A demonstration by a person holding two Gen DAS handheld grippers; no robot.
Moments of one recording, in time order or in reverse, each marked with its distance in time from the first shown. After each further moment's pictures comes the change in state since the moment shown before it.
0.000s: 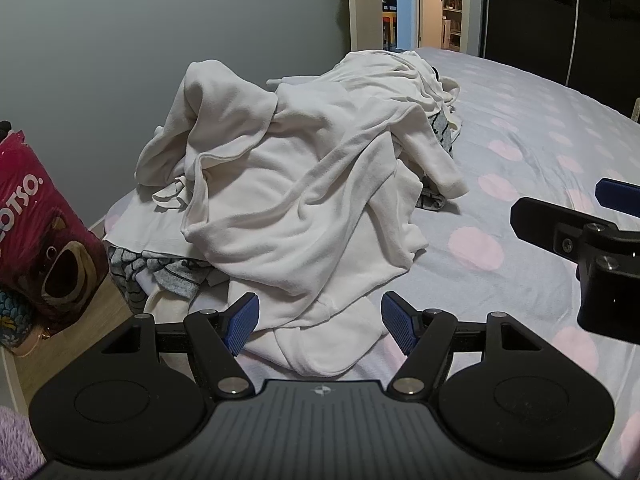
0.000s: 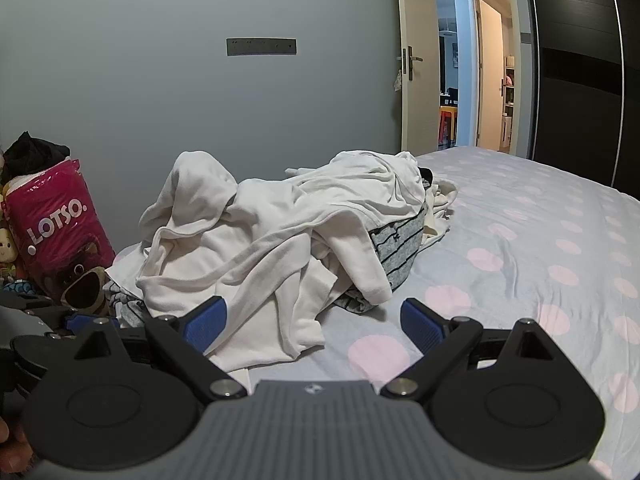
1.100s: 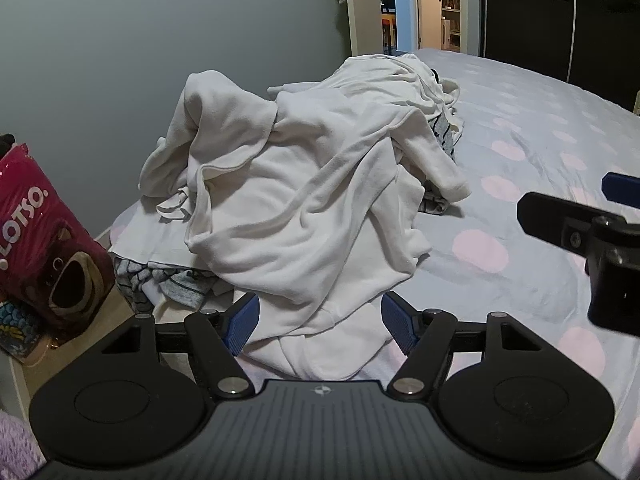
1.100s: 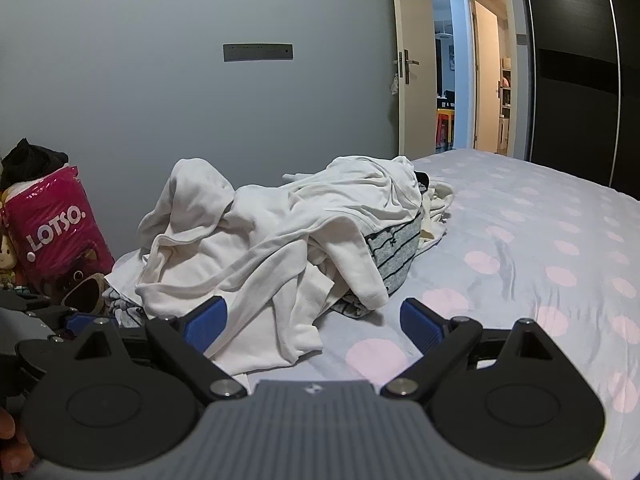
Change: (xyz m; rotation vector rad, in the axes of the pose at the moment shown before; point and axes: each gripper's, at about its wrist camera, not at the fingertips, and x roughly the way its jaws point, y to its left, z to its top) left arm -0.002 -0.003 0.002 0.032 -0.017 0.005; right arm -0.003 -0.003 0.002 0.015 -0.006 -0.002
